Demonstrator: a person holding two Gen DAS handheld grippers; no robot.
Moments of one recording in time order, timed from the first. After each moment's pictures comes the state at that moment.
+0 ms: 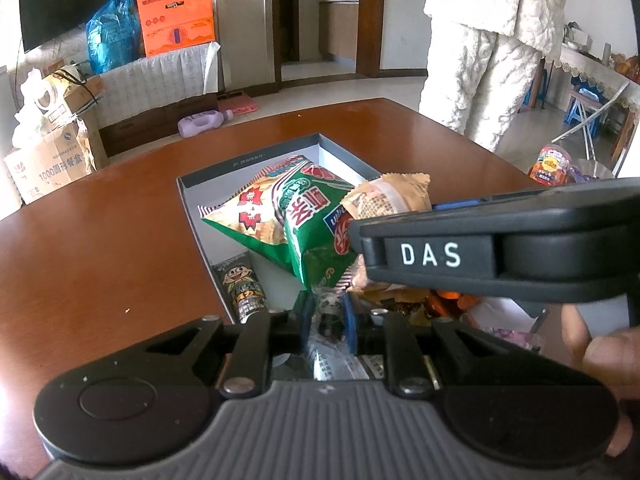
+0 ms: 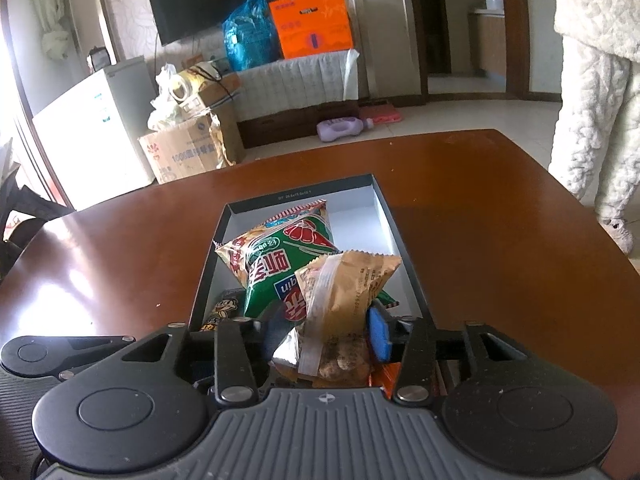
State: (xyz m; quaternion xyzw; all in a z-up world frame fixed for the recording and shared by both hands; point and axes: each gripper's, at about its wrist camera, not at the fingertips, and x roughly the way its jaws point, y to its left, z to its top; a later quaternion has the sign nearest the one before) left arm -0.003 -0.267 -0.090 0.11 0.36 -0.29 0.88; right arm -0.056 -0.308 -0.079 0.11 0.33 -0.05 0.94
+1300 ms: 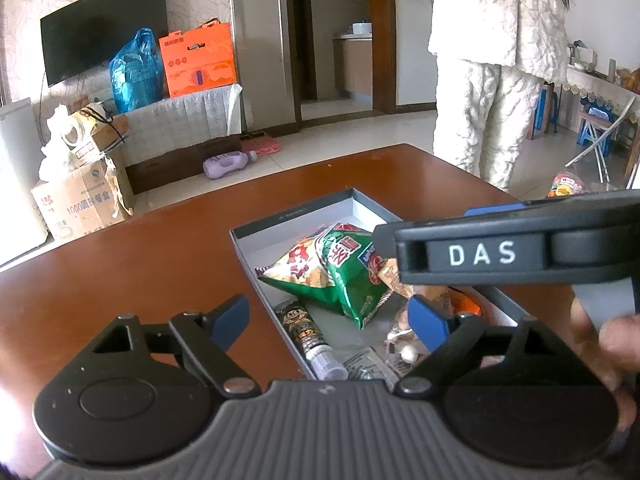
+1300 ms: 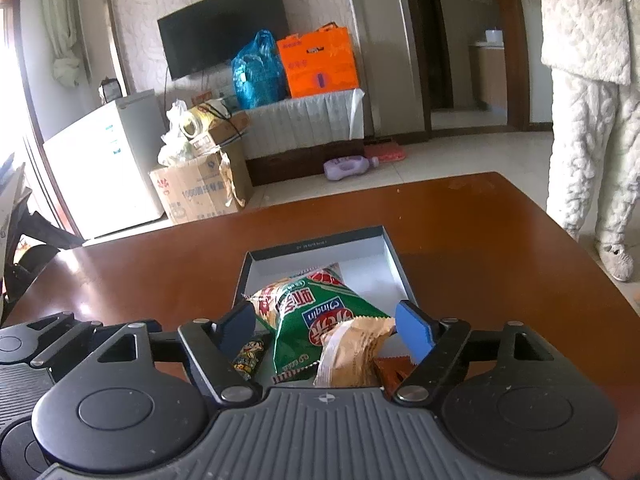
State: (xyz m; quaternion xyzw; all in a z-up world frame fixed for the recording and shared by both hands) left arm -0.034 -0.225 -0.039 0.11 0.29 -0.27 0.91; right arm -0.081 -0.303 -0.048 0.11 0.27 -0.05 0.96
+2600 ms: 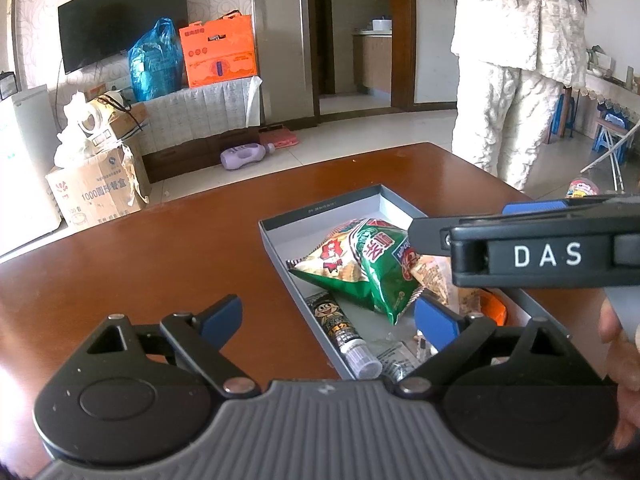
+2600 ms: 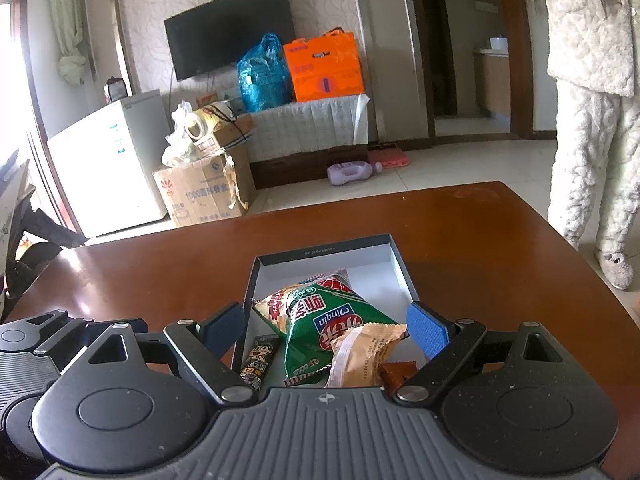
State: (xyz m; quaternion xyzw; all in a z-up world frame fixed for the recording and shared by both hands) left arm -0.025 -0.207 -0.034 0.10 0.31 -0.24 0.92; right arm -0.086 -0.296 -0.039 0.10 0.27 -0.05 0.96
